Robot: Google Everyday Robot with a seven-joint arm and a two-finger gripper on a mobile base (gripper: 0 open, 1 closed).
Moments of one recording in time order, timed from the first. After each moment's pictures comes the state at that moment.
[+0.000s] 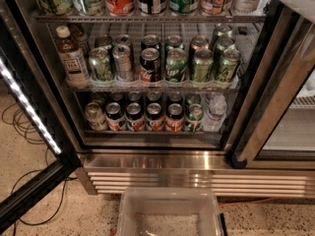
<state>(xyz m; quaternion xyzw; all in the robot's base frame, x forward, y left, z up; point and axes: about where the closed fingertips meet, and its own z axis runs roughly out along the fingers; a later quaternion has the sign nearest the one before) 0.687 -0.234 1.119 -0.07 0.77 -0.13 0.63</state>
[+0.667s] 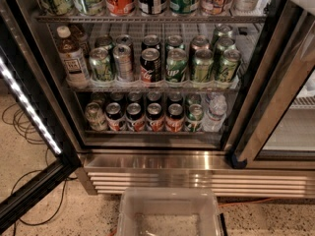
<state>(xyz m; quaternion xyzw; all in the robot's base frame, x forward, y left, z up) 0.691 -0.235 1.123 -0.07 0.77 -0.13 0.62</state>
